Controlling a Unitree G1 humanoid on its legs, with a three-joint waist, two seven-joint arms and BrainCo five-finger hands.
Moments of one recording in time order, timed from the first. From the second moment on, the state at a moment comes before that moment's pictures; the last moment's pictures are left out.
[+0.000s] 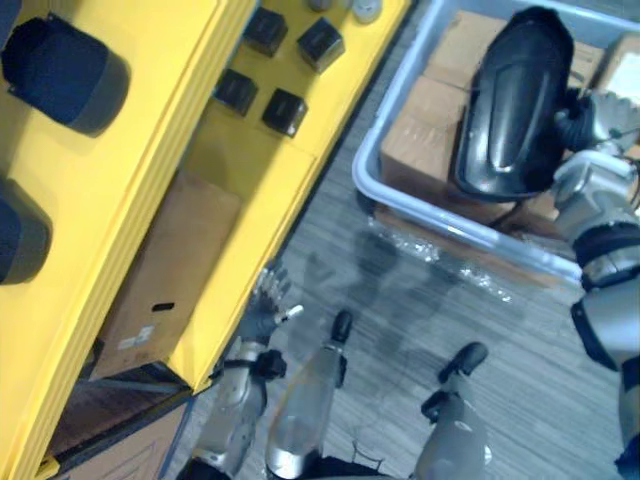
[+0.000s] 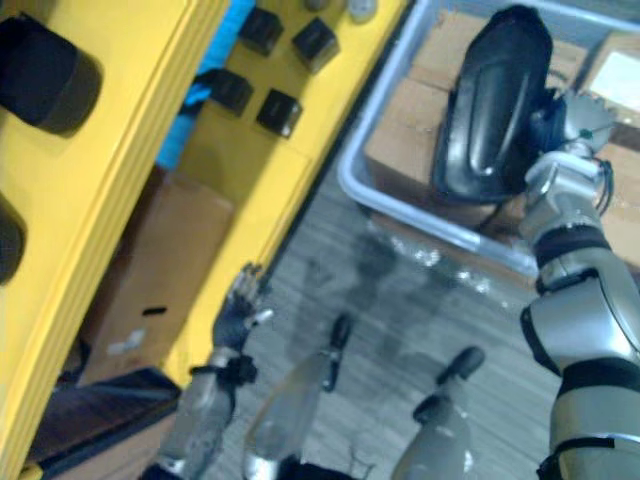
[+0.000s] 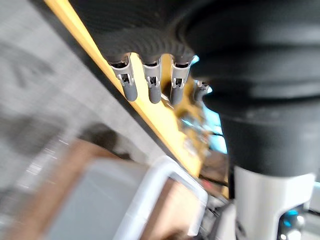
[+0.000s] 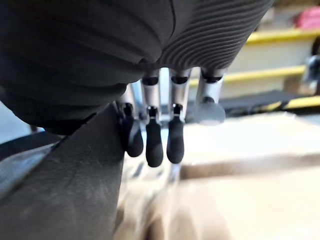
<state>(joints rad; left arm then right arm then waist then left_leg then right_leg) -0.02 0.23 -0.31 0.00 -0.54 -0.32 0.09 -1.23 -0.73 0.52 1.14 -0.44 0.19 -0.50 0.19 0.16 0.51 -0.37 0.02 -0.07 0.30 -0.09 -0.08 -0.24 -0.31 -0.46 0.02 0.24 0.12</state>
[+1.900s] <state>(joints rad) -0.63 0.30 -0.31 0.29 -0.93 0.05 -0.01 -0.82 -0.44 0.50 0.52 -0.74 -0.07 -0.59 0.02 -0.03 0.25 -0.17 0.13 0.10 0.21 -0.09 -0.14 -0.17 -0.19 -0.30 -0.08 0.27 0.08</state>
